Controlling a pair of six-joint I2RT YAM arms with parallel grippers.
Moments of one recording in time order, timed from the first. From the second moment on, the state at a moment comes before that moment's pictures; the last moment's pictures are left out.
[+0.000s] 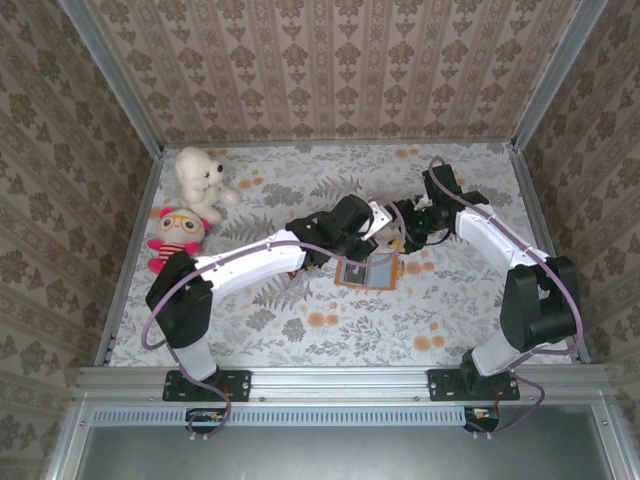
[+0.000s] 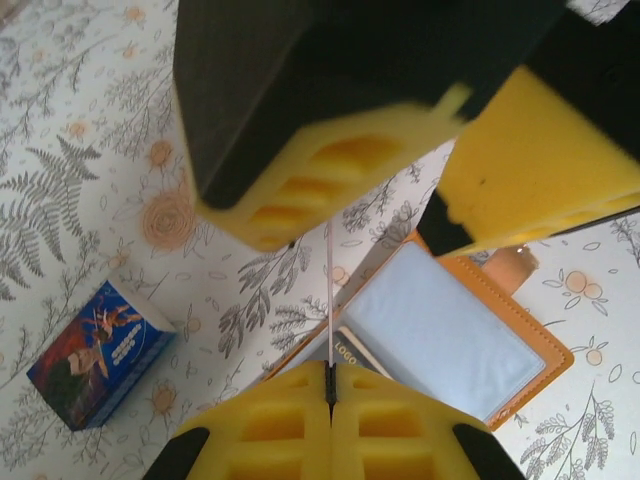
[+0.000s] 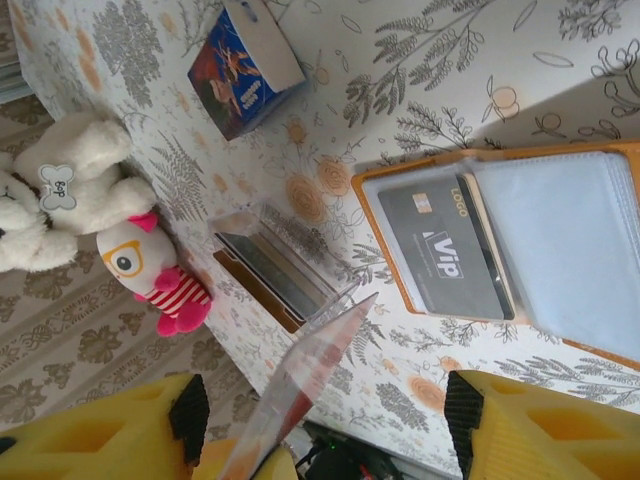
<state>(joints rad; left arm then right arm) -1.00 1.73 1.36 -0.40 -0.10 0.09 0.19 1.57 1.15 -0.66 -0.64 1.04</state>
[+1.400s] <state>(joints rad) -0.68 1.49 1.12 -0.22 0.38 -0.75 0.24 1.34 0.92 0.07 -0.67 0.95</state>
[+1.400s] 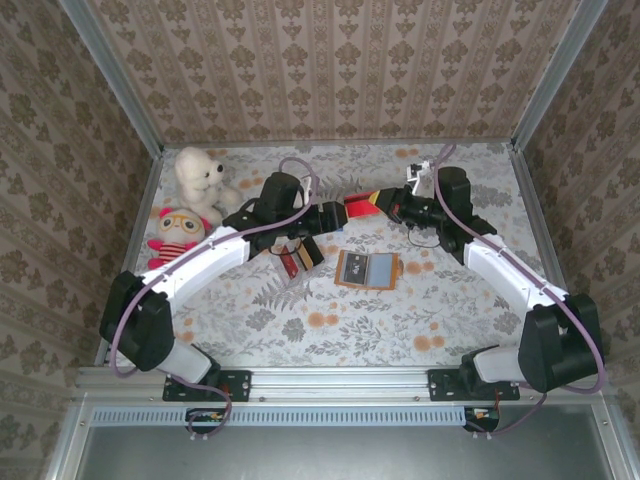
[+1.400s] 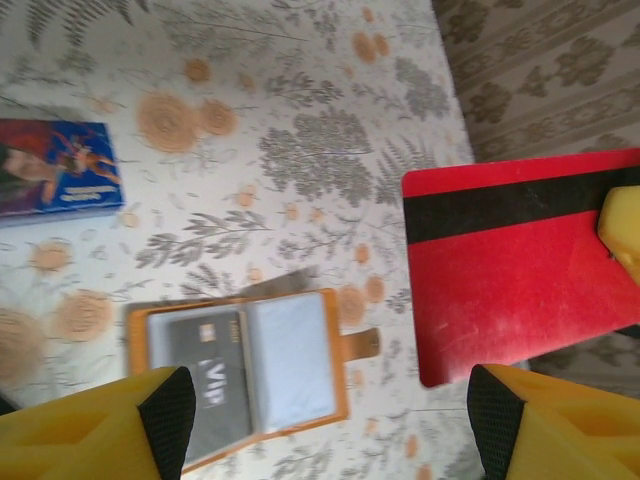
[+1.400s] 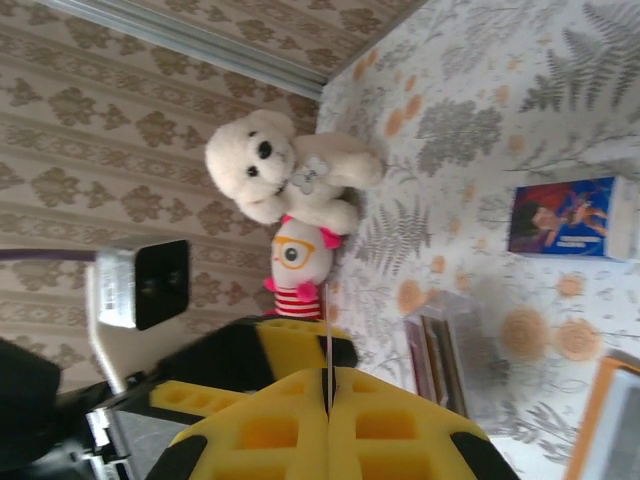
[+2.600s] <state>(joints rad) -0.55 1.42 0.98 0.22 0.71 -0.91 0.29 1.43 0.95 0.29 -0.82 1.13</state>
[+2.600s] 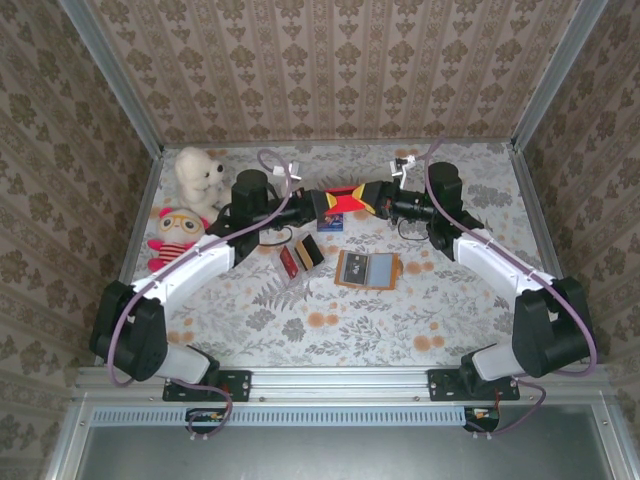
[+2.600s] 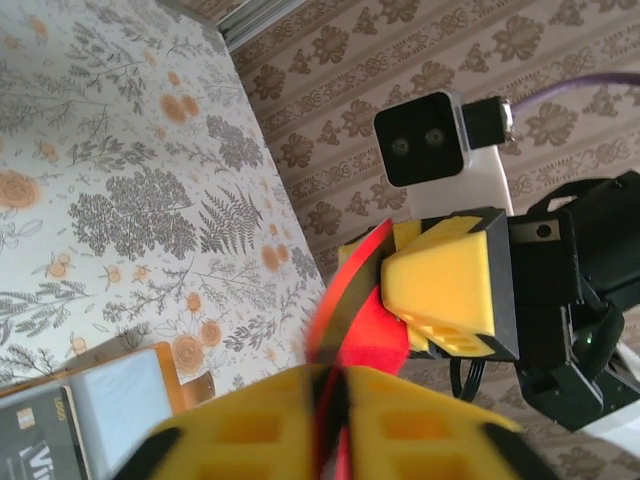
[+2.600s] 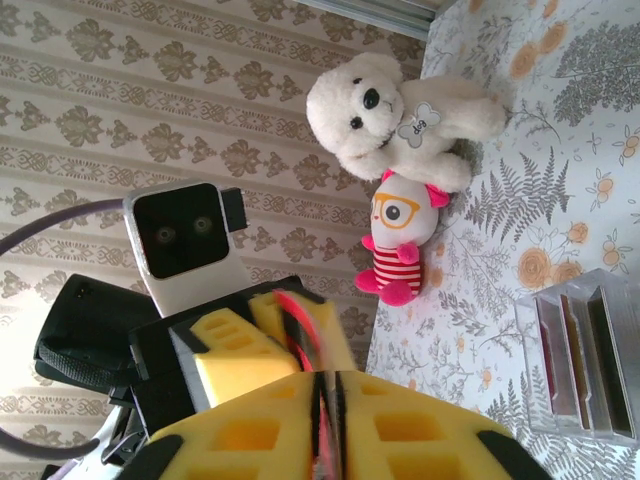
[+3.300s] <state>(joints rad) -0.51 1.38 1.08 -0.17 0.82 -0.43 0.29 1.53 1.15 -0.12 -0.97 0.41</state>
